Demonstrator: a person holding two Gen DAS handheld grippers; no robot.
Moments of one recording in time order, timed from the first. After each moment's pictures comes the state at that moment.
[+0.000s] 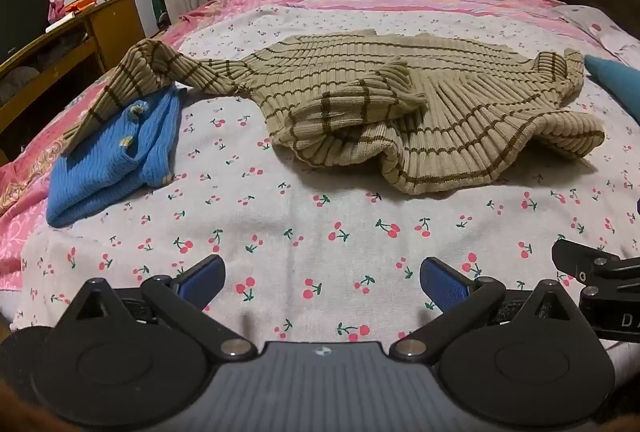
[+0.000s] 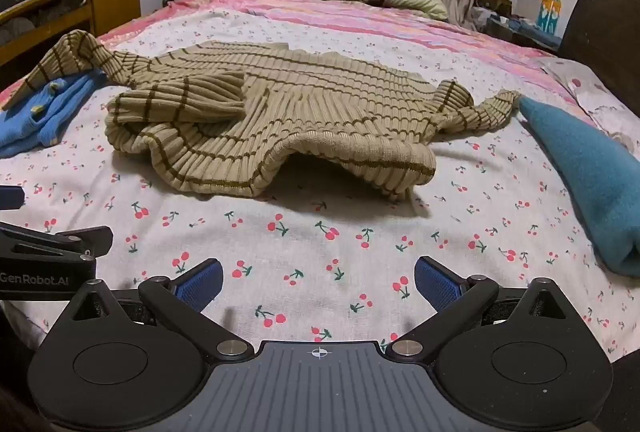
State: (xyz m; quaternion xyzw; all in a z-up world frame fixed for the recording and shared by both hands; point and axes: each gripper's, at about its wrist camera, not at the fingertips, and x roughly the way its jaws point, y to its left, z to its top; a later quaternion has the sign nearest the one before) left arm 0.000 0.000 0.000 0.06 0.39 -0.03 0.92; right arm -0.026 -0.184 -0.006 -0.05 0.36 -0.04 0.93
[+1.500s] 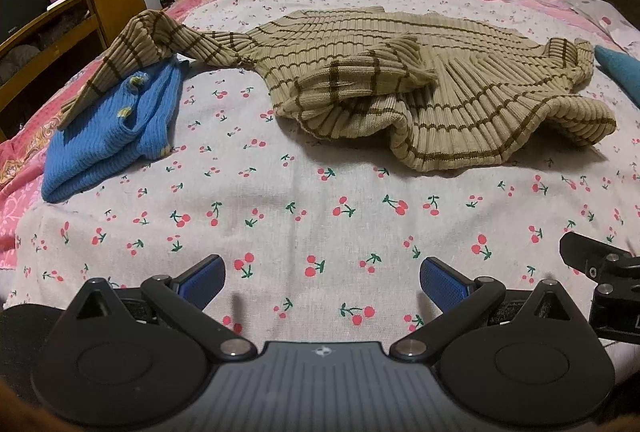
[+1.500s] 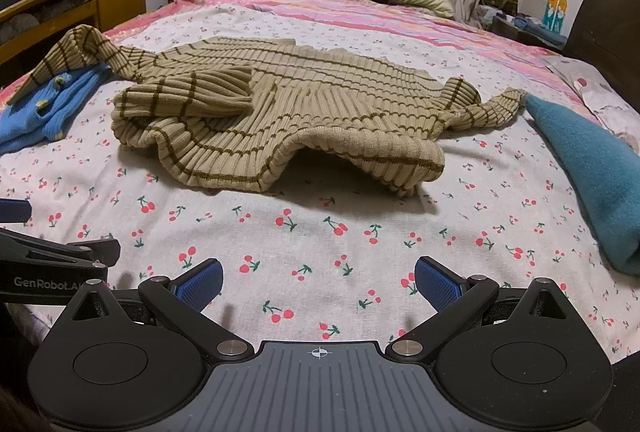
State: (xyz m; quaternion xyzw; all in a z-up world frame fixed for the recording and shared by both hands) left arm 0.003 0.004 -0.011 0.05 0.42 -0.02 0.91; right arm -0.026 -0.182 -0.008 -0.05 0.36 -0.03 0.93
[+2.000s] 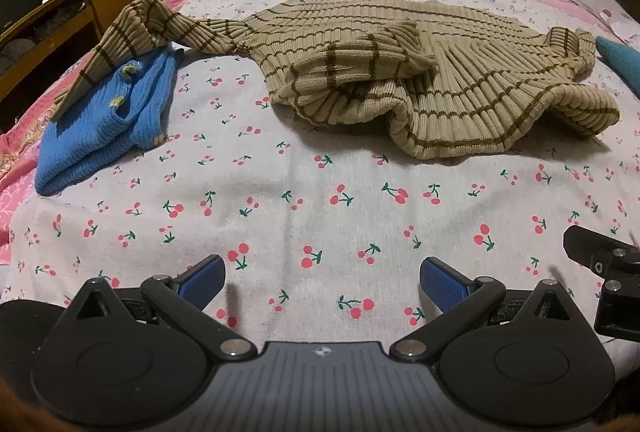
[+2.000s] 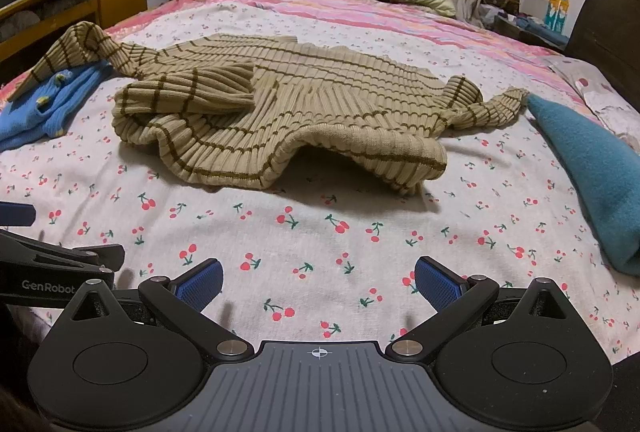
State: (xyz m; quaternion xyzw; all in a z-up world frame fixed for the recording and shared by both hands) left arm 0.008 0.003 -0.018 0.05 0.44 -0.02 0.90; right arm -0.026 -0.181 -0.009 -0.05 0.36 -0.03 0.93
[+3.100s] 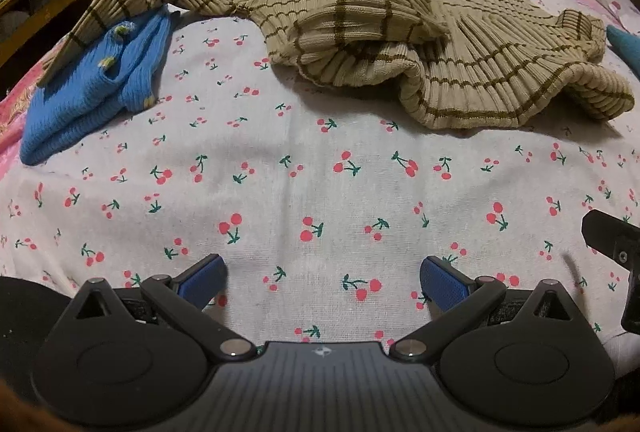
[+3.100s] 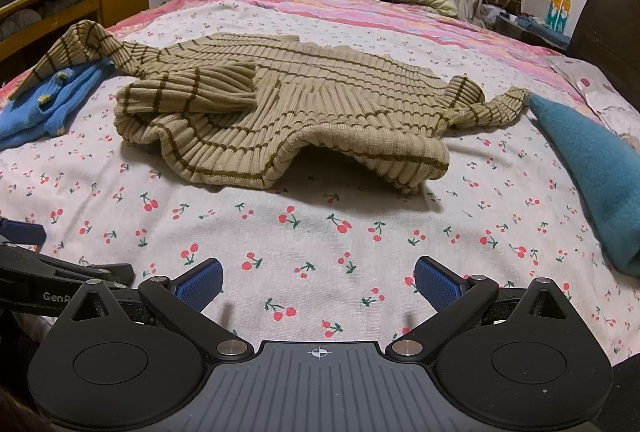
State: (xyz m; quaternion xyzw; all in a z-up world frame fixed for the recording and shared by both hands) left arm 0.017 0.008 -0.036 0.03 0.48 -0.02 0.88; right arm -0.026 -0.180 -0.009 -0.05 0.37 -0.03 0.93
